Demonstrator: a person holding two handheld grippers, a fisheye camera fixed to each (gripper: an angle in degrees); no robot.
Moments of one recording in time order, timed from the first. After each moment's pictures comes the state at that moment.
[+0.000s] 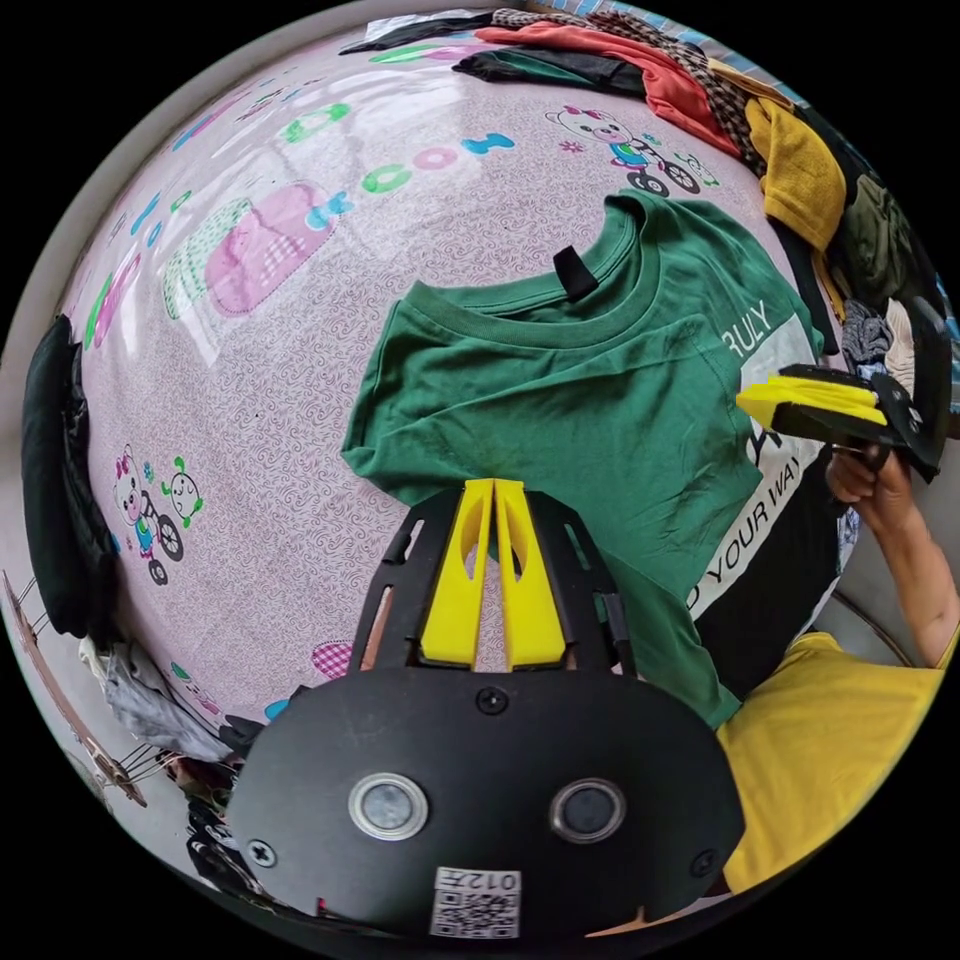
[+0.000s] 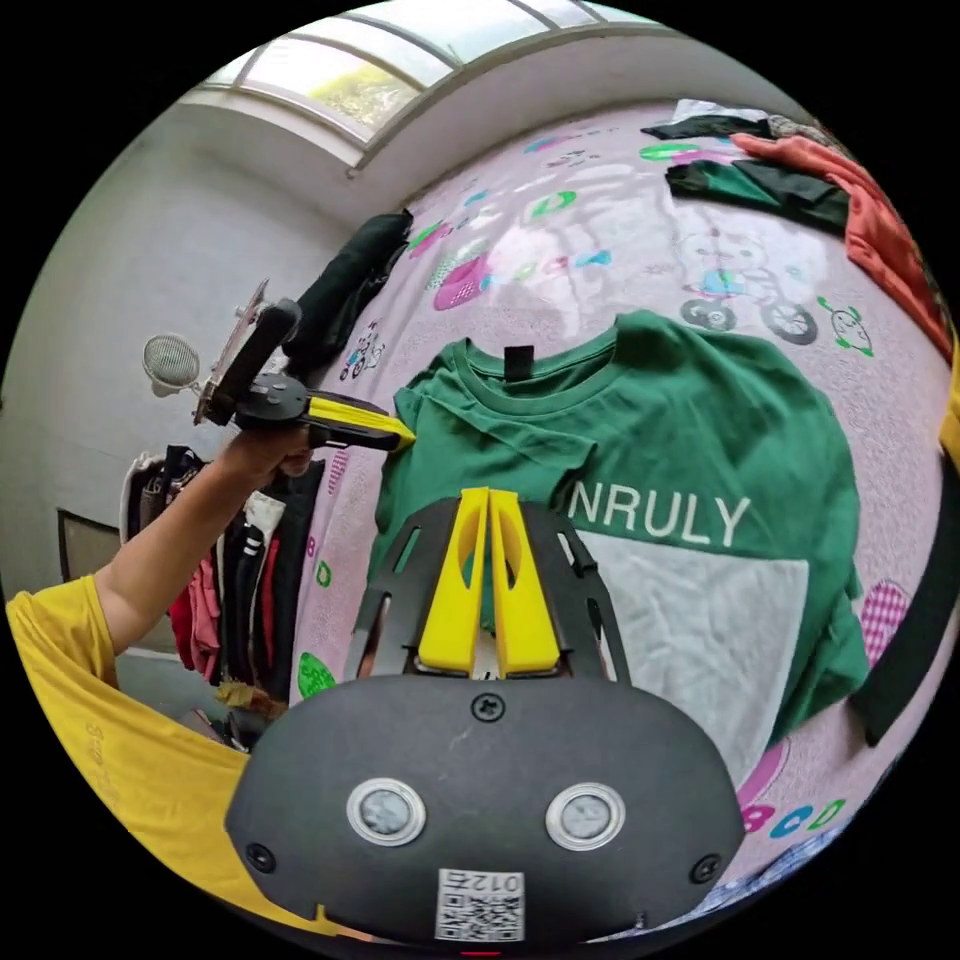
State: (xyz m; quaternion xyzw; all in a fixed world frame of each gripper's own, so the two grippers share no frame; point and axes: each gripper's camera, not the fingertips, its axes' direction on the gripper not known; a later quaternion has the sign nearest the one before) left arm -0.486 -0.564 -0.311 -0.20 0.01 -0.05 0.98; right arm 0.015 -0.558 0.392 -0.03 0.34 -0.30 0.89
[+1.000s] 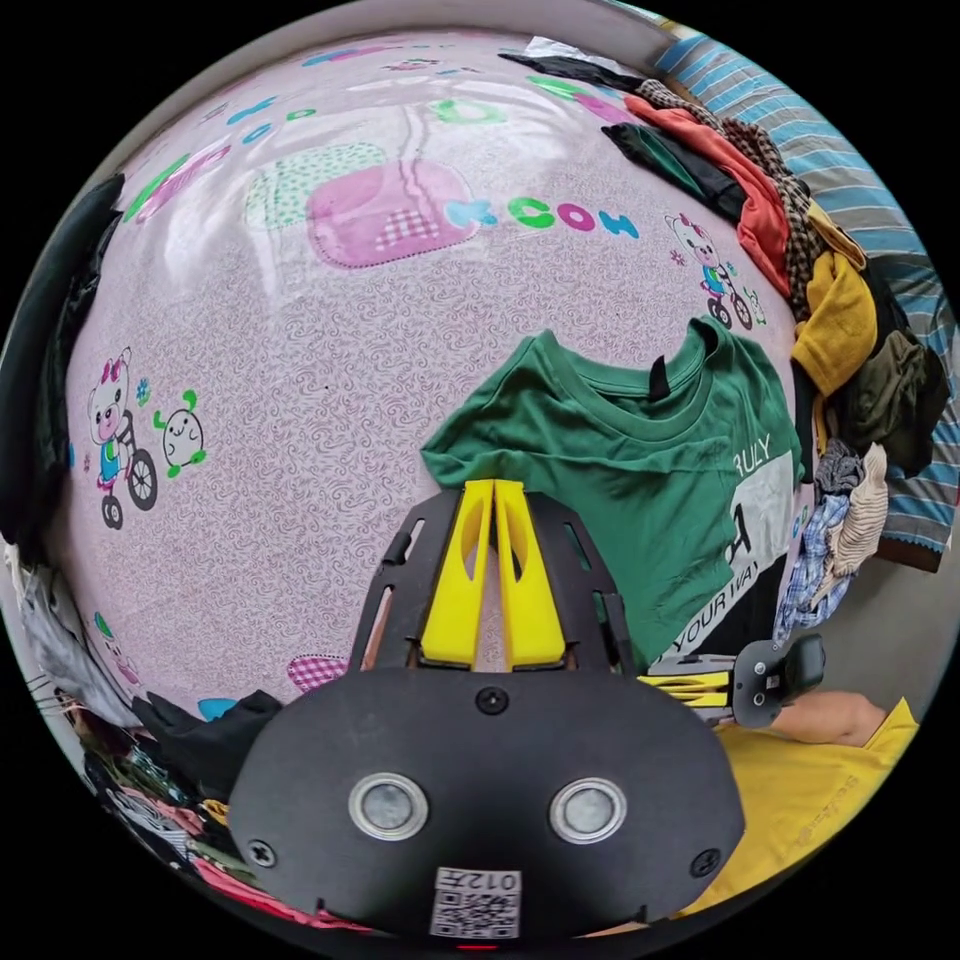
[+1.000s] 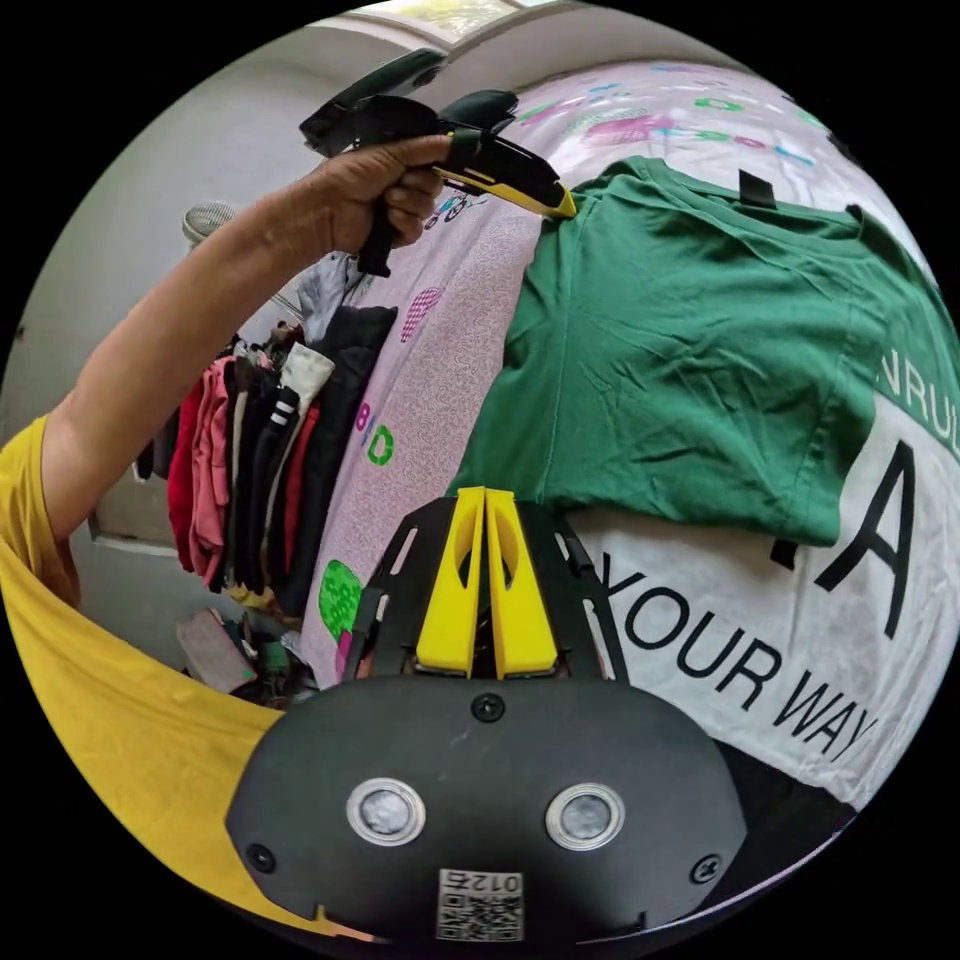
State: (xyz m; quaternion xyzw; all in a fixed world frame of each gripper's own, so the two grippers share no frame) left arm -0.576 -0.536 -0.311 -0.15 0.06 -0.19 0.97; right arm 0.057 -0.371 0.418 -0.17 0.30 -0.33 0.88
